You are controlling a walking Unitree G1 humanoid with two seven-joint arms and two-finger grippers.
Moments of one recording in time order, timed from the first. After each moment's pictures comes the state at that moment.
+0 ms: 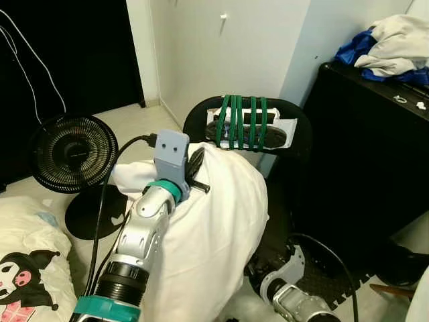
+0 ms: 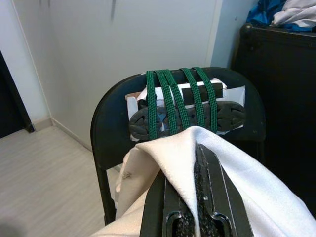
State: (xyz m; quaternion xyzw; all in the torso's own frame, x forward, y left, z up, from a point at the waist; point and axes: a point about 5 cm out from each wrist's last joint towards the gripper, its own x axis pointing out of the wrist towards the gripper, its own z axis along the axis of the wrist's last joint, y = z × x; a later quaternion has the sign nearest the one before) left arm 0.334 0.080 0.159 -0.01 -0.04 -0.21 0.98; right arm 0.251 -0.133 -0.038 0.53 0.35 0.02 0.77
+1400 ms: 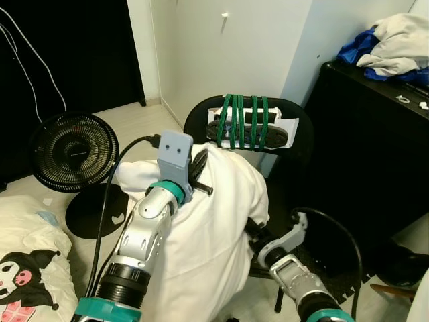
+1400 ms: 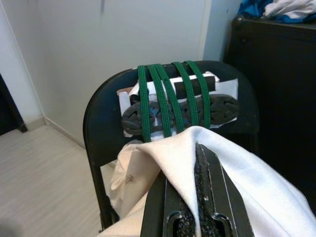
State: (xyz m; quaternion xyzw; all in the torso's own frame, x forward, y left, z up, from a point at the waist) left arm 0.332 0.080 0.156 0.00 -0.03 -0.21 0.98; right arm 0.299 -0.151 0.012 0.52 0.16 0.08 0.84
